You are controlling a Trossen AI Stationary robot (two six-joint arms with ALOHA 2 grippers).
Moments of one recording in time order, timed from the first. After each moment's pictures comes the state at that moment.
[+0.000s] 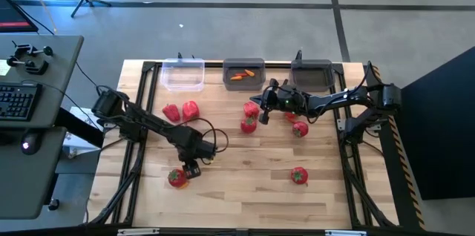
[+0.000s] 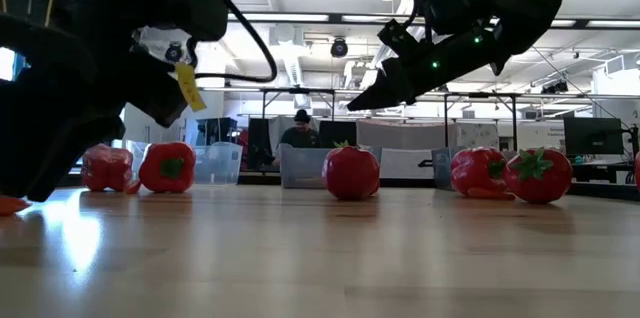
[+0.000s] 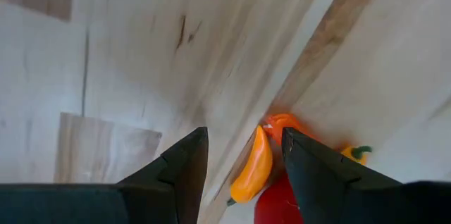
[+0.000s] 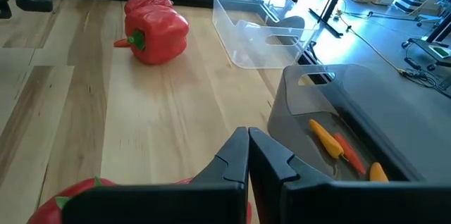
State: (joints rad) left arm -0.29 1.72 0.94 -0.84 0.27 -0.66; right arm -0.23 1.57 0.65 0.55 0.11 -0.19
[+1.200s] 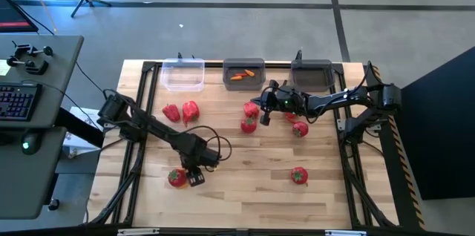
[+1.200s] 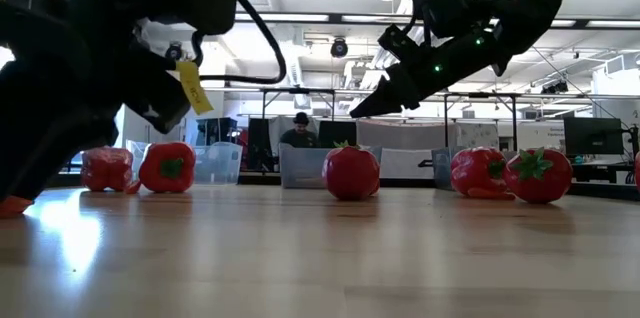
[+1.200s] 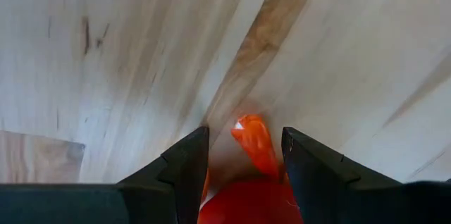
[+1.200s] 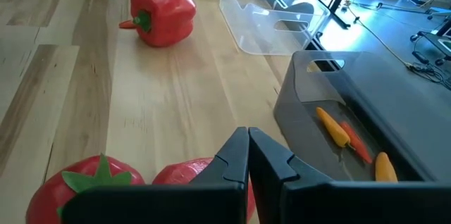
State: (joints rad) left arm -0.34 1.80 1.02 -0.82 0.31 -0.75; right arm -0.23 1.57 0.66 0.51 0.10 -0.21
